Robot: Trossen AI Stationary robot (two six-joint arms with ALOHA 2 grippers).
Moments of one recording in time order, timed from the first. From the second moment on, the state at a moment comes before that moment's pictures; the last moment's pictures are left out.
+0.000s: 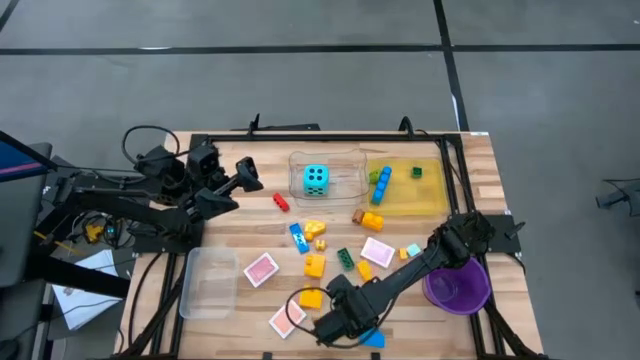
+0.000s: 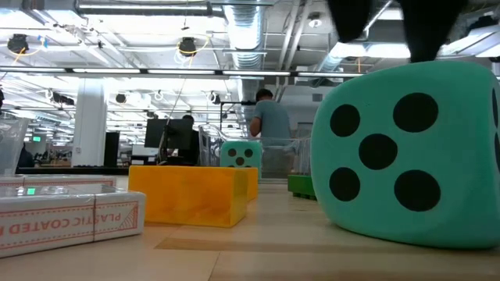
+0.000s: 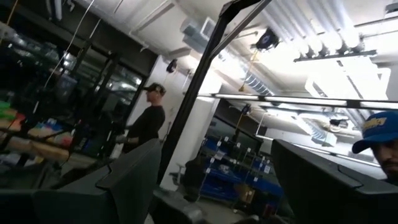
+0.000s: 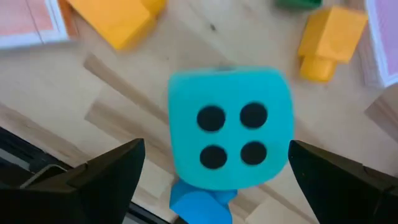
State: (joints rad) left arm 0.00 0.90 0.81 0.65 0.36 -0.64; right arm 0.57 2.36 2.28 -1.51 0.08 1.47
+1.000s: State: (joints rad) left arm 0.00 0.93 0.81 0.66 0.34 -0.66; right arm 0.60 2.35 2.14 -1.42 0.04 1.46
